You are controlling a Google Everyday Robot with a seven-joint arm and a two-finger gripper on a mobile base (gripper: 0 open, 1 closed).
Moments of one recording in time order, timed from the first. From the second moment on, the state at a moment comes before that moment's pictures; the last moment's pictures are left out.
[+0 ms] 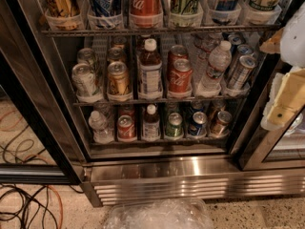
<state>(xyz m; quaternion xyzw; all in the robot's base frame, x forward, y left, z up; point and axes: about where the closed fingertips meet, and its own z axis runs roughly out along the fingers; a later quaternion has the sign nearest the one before) 0.438 -0.217 0.976 -0.60 0.78 -0.03 0.16</state>
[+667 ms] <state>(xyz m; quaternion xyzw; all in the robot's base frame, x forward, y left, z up) 0.430 -0.210 0.971 -0.59 0.79 -0.02 0.18</state>
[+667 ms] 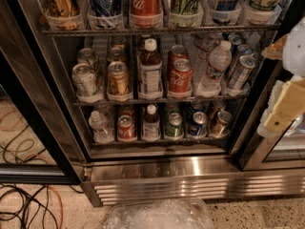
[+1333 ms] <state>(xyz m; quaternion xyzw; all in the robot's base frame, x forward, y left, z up) 0.386 -0.167 0.931 -0.52 0.80 0.05 0.29</state>
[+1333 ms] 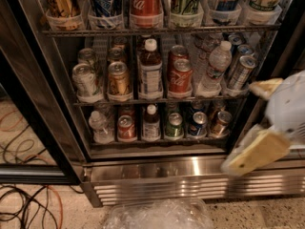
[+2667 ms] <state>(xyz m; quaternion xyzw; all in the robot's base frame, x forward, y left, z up) 0.383 -0.075 0.838 -0.48 0.75 0.09 0.44</state>
